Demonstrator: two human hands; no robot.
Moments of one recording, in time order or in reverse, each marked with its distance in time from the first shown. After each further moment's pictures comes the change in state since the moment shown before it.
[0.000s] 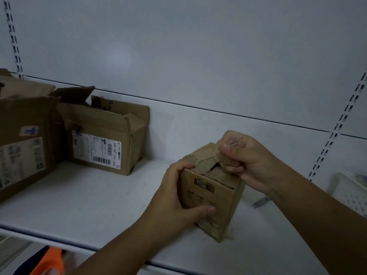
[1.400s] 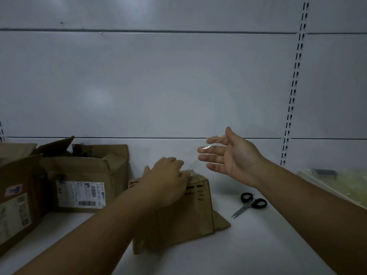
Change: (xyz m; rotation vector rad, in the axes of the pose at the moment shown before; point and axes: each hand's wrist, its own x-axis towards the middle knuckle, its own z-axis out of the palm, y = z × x) left_hand 0.070 0.093 0.001 1.048 -0.262 -0.090; right_hand -0.021 -0.057 -0.010 0.073 0.557 0.115
